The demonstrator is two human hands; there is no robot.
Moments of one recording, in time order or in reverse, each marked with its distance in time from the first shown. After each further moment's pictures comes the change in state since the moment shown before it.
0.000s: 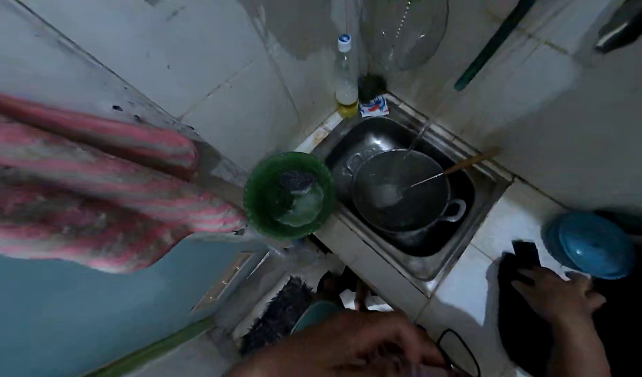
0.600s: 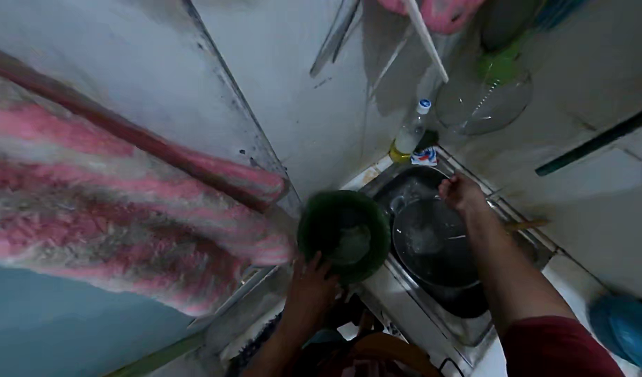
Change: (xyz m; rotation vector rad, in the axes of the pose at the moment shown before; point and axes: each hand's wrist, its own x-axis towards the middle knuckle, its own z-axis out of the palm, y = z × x) left_hand -0.083 -0.141 -0.124 1.120 0.731 -0.371; right_hand 0.189 -0.358 0.000 1.476 -0.240 0.028
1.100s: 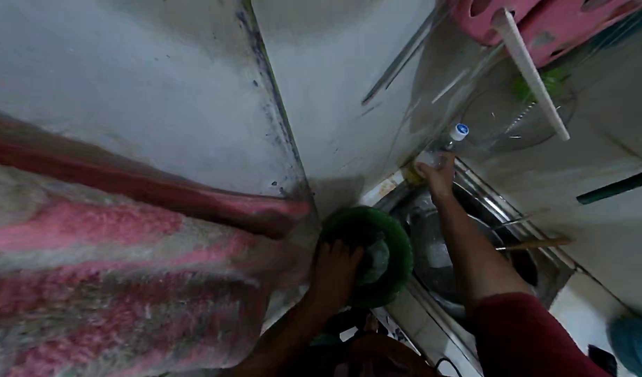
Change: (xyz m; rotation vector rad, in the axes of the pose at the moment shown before) left_hand 0.096 -0.019 -0.042 0.100 -0.443 -0.099; right_hand 0.042 0.022 0.108 -0.499 0.006 -0.538
